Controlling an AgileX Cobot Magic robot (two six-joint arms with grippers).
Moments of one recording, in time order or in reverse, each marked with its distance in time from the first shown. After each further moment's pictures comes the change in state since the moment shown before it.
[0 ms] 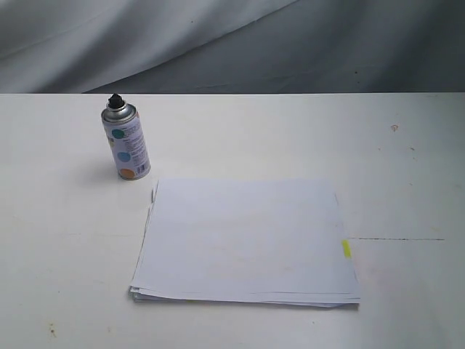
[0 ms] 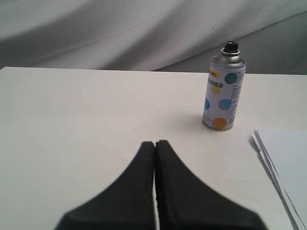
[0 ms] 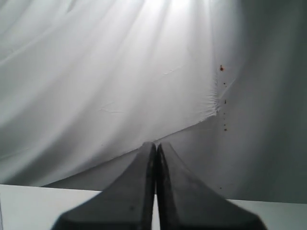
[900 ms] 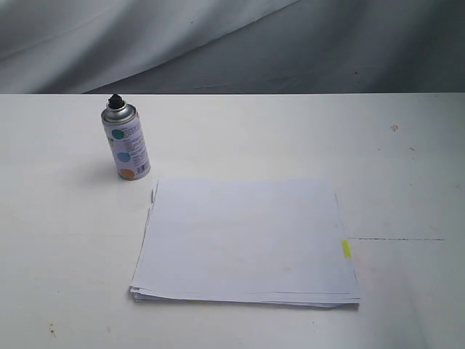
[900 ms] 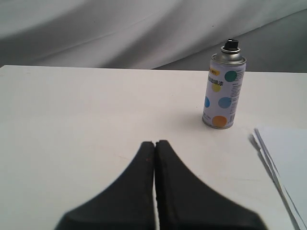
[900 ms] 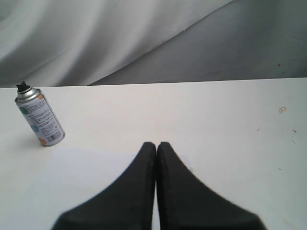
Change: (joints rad) left arm 0.000 0.000 0.000 0.002 0.006 0.000; right arm -0.002 0.491 -0.085 0.109 0.187 0.000
